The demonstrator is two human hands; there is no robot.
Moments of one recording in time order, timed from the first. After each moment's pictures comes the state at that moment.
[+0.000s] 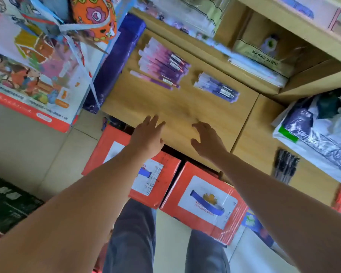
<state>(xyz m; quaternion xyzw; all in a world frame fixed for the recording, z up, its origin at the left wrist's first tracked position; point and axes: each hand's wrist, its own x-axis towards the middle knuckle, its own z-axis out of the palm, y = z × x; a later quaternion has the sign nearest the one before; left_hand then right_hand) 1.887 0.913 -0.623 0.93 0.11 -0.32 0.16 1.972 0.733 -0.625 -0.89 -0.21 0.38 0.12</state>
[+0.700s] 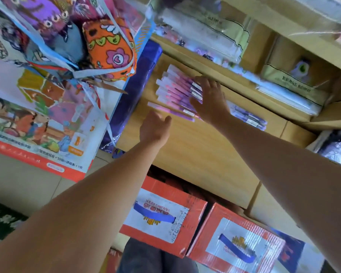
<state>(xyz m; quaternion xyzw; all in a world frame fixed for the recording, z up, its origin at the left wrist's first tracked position) 1.984 1.001 -0.653 0.74 0.45 -0.19 0.46 2.107 0.887 -0.648 -0.94 -0.23 0.21 0.16</state>
